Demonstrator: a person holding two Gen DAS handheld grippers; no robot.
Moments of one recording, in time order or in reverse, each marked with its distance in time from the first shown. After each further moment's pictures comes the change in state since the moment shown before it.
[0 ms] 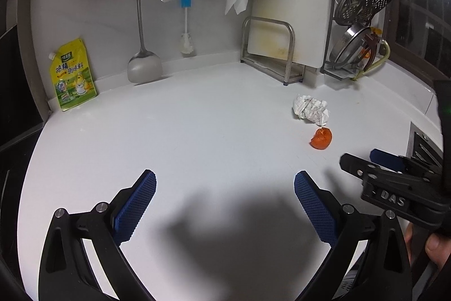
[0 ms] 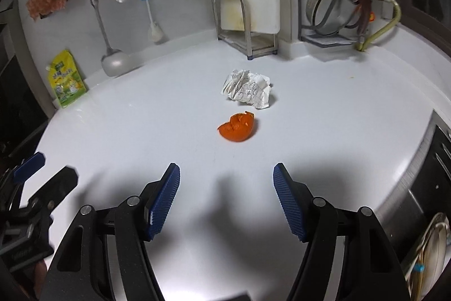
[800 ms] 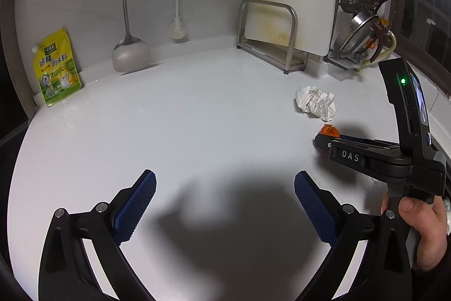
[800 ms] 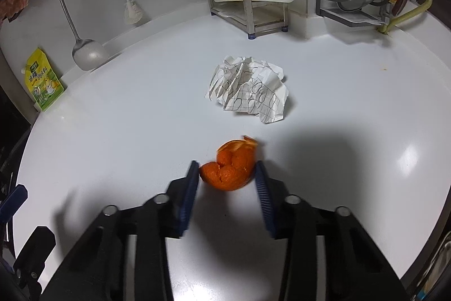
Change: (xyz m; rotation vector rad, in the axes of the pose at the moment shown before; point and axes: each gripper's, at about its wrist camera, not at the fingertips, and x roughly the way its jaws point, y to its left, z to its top) left arm 0.038 -0.006 0.010 -0.007 0.072 -0.020; right arm 0.081 -0.012 0.037 0.030 0.112 0.037
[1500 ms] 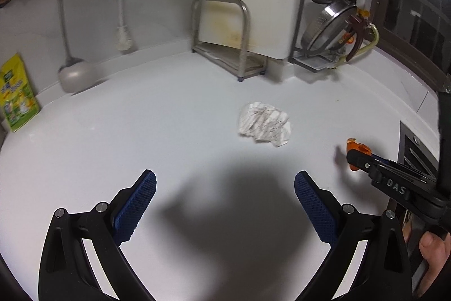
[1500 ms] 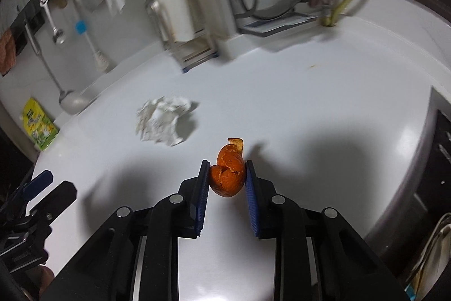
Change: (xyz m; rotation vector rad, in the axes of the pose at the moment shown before) left arm 0.049 -0.082 0.043 0.054 0.029 -0.105; right arm -0.059 -0.108 -0.013 0.162 -0.129 -0.047
